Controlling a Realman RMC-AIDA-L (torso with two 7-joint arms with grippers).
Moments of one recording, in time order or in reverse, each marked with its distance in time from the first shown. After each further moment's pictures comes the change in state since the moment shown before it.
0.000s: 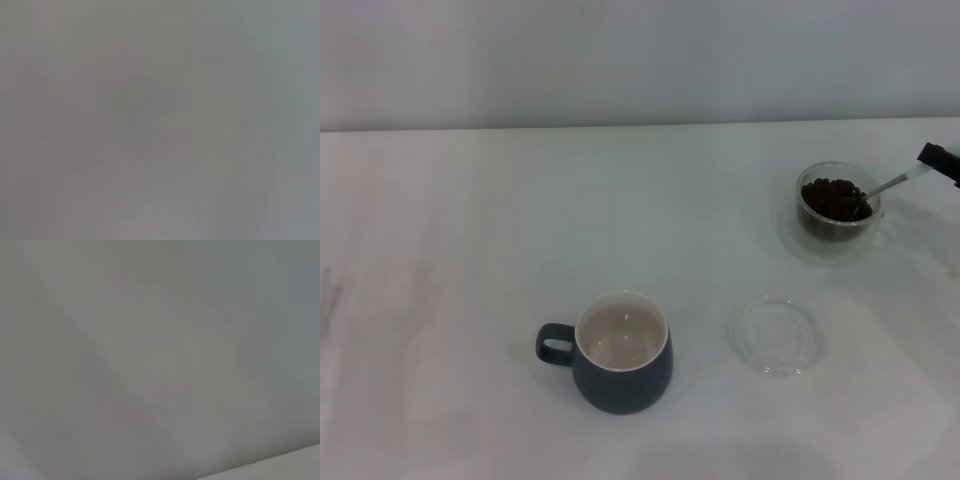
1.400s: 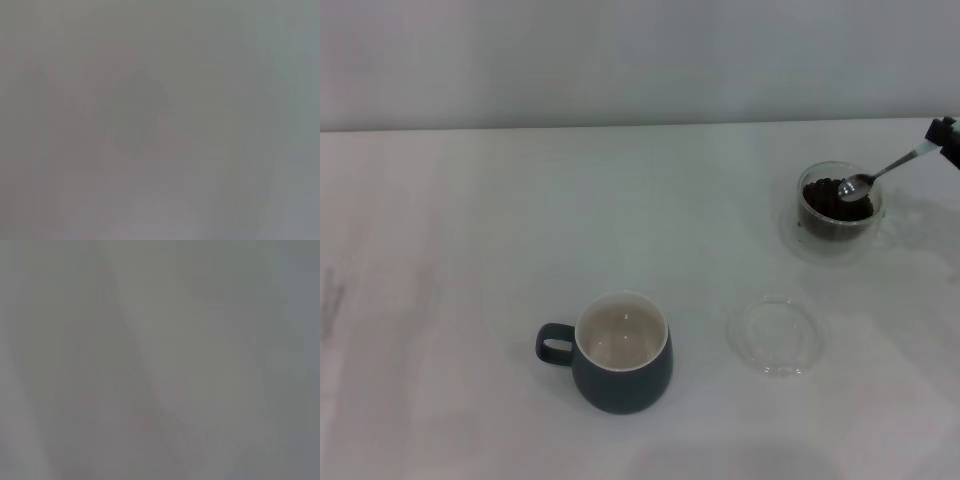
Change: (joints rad) left arm 0.001 -0.003 0.000 0.007 0.000 -0.001 0.000; right arm -0.002 -0.004 0.029 -0.010 0.042 -0.082 -0.310
